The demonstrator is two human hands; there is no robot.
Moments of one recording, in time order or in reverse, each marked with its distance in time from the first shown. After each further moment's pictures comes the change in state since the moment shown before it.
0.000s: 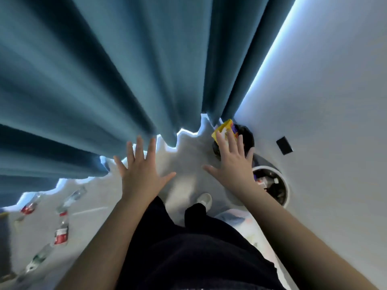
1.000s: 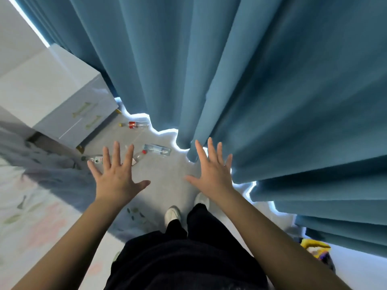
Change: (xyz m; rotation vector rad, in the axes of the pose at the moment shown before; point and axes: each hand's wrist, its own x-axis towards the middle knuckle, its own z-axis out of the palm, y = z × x) left_hand -0.217 -0.488 0.032 -0.223 0.017 -0.940; right_hand -0.065 -0.520 0.205 -0.417 -0.293 -0.933
